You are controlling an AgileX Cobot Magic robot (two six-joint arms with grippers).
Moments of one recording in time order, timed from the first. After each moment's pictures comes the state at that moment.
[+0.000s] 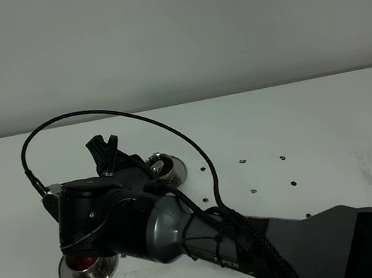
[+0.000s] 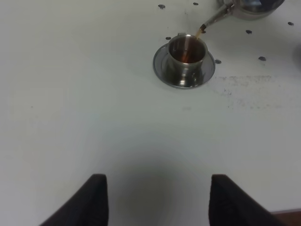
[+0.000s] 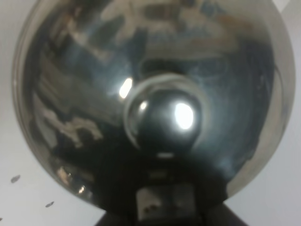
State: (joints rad) left arm 0.02 0.00 -0.46 -0.08 1.06 0.09; right arm 1.07 2.40 -2.13 -0.89 1.20 -0.74
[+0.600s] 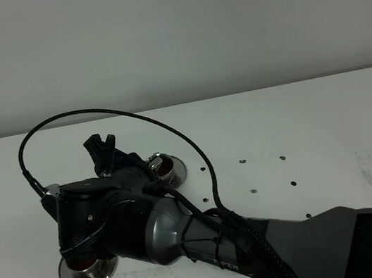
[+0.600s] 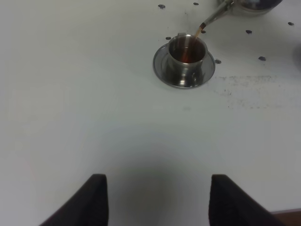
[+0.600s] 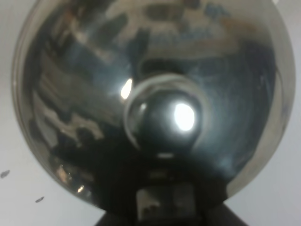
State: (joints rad) left arm 0.02 0.00 -0.46 -0.08 1.06 0.09; right arm 1.07 2.40 -2.13 -0.91 1.20 -0.74
